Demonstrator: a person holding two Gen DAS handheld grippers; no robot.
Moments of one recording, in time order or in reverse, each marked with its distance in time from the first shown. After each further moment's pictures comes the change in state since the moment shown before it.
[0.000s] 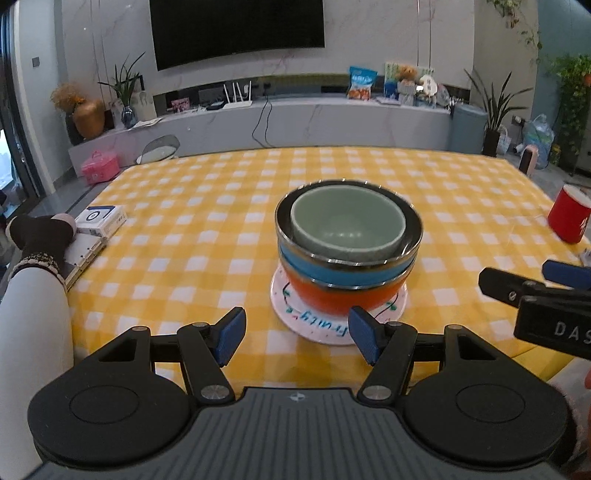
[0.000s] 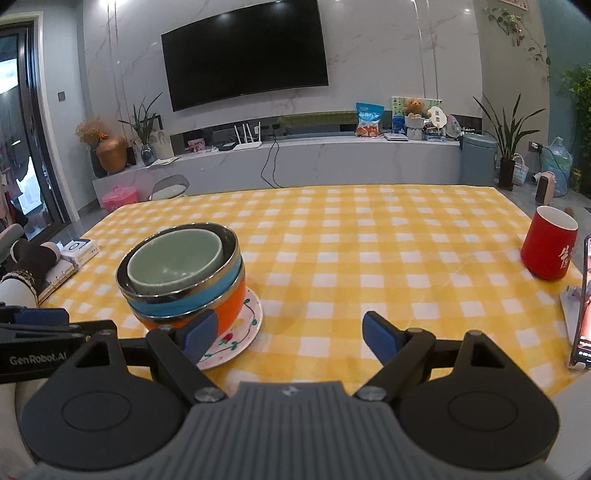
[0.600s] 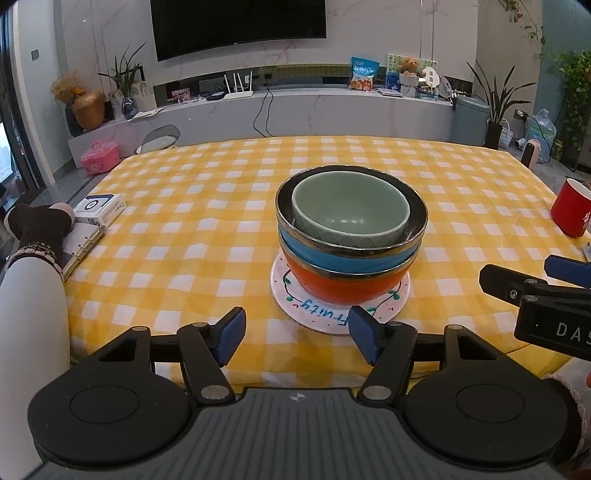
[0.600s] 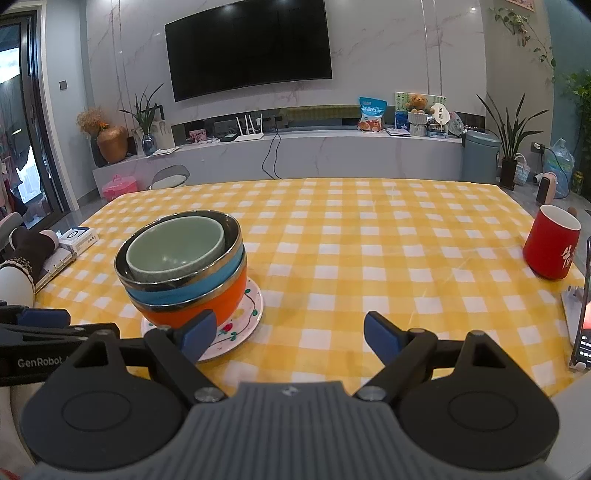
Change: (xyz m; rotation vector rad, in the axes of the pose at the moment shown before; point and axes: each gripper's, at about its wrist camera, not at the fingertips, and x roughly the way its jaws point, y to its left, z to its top) left arm 0.003 0.001 -0.003 -0.011 0.029 -0.003; right arm 0.006 0.005 -0.002 -0.019 0.021 -0.007
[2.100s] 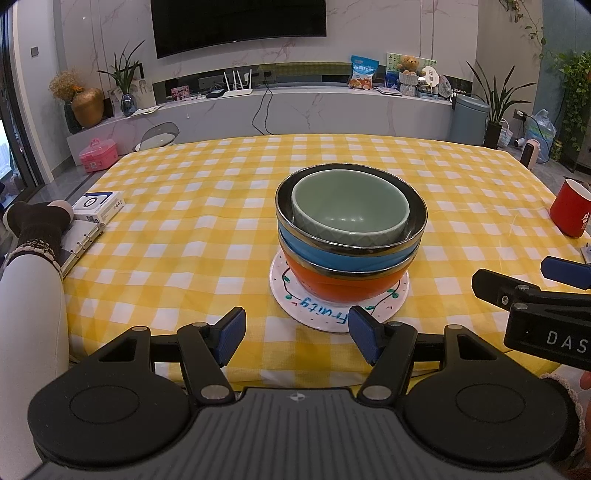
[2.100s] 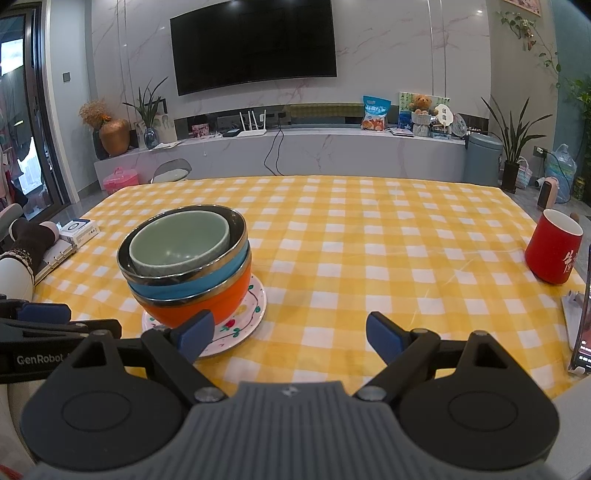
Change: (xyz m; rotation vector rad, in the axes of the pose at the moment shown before) left arm 0.001 0.001 0.000 -0.003 0.005 -0.002; right arm 0.001 -0.002 -0.003 -0.018 0.011 0.000
